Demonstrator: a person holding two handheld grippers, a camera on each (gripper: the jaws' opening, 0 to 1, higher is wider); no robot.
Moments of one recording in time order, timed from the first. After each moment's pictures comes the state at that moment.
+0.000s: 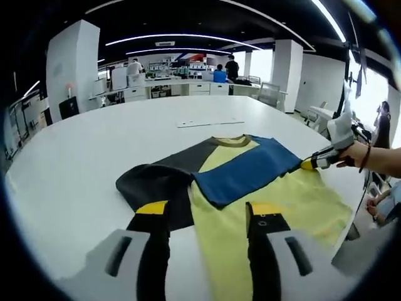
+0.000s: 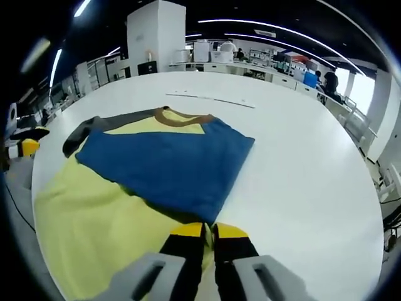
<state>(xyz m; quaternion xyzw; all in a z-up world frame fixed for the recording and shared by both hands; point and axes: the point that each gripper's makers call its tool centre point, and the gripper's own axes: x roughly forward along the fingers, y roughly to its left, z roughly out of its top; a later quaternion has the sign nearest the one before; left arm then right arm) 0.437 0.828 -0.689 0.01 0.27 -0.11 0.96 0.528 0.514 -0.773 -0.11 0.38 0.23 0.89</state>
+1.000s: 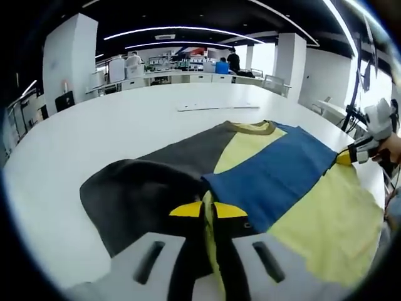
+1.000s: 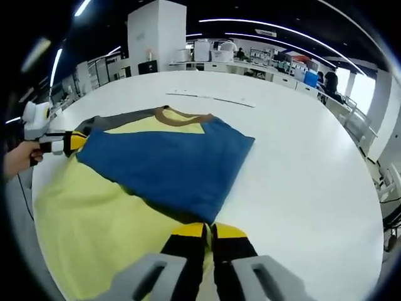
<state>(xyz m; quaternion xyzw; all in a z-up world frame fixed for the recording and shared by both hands) 0.515 0.828 -0.762 0.01 0.29 -0.11 0.95 0.527 0.512 -0.772 -0.11 0.38 0.23 0.89</state>
